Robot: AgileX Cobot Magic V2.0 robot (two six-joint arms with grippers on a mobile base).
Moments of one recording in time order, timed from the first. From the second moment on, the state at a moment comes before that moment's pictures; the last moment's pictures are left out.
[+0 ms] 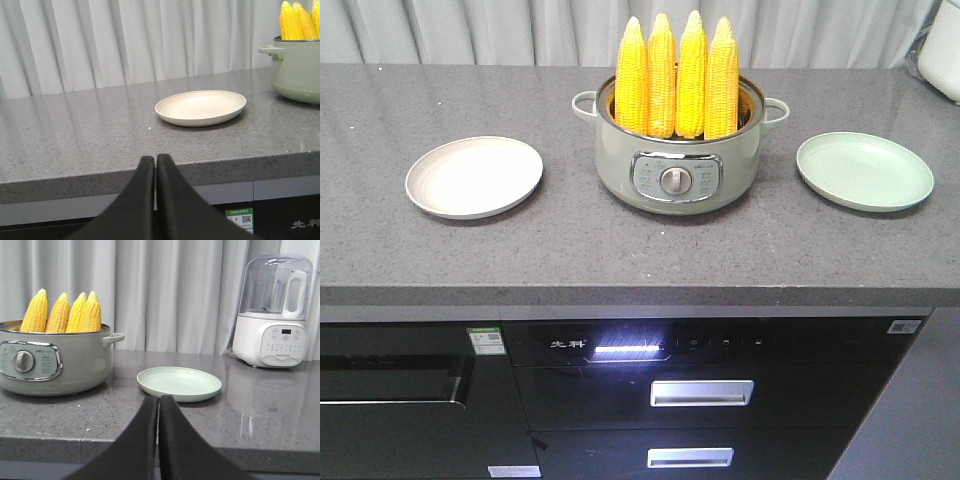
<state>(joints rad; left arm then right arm) 0.04 -0.01 0.03 0.15 0.04 -0.06 -0.03 -0.01 0.03 -0.04 -0.05 0.03</state>
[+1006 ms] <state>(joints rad) 0.04 -0.01 0.03 0.15 0.04 -0.06 -0.03 -0.01 0.03 -0.04 -0.05 0.03</state>
